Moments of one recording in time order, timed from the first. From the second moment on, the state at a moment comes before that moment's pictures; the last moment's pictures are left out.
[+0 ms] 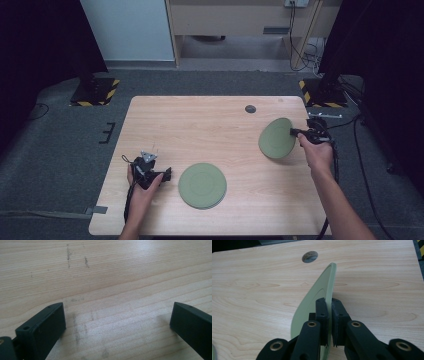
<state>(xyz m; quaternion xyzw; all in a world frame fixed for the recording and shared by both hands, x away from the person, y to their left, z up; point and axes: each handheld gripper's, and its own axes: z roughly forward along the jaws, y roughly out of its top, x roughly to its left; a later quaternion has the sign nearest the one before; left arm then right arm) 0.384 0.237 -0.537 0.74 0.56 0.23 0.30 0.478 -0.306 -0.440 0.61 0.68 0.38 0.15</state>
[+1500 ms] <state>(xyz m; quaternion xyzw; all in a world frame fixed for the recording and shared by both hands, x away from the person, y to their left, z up) 0.391 0.237 -0.537 0.74 0.56 0.23 0.30 0.487 -0.360 -0.514 0.66 0.64 0.38 0.10</state>
